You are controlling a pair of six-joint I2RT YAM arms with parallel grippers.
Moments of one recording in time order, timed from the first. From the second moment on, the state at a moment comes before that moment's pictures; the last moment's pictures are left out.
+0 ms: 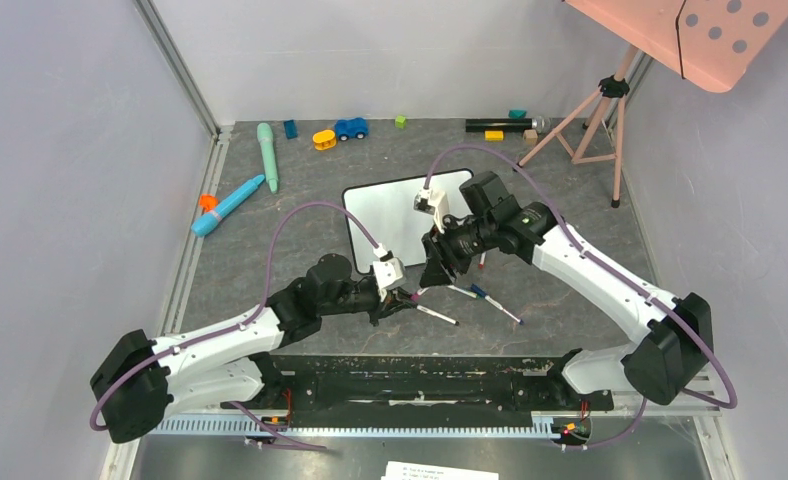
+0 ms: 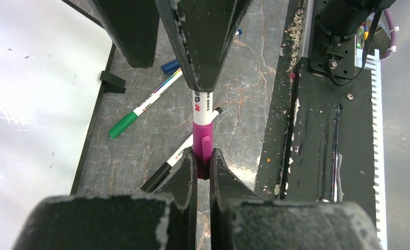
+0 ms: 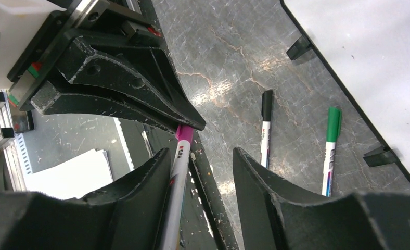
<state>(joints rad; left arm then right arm) -0.91 1.02 0.48 0.21 0.40 0.08 0.64 1.36 1.18 -0.70 -0.68 -0.08</state>
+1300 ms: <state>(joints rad) -0.92 1.02 0.48 0.18 0.35 0.10 0.73 1.40 1.18 -0.74 -0.63 -0.11</state>
